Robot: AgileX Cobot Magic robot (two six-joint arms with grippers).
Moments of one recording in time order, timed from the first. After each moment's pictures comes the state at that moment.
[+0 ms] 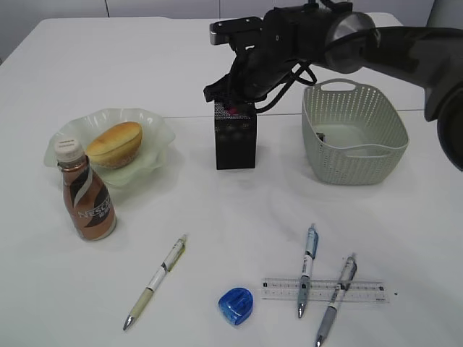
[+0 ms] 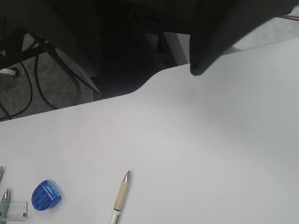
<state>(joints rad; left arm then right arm) -0.35 0.91 -0.82 -0.21 1.24 -0.30 0.39 2.41 -2.16 0.05 0.67 -0.05</state>
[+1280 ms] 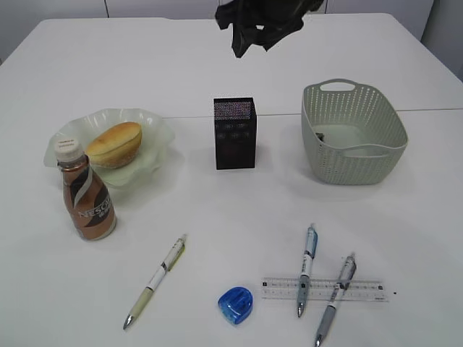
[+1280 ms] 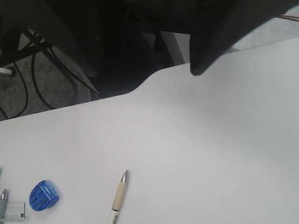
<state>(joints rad) -0.35 0.91 -0.82 -0.21 1.24 -0.30 0.39 2.29 -2.47 0.03 1.23 -0.06</state>
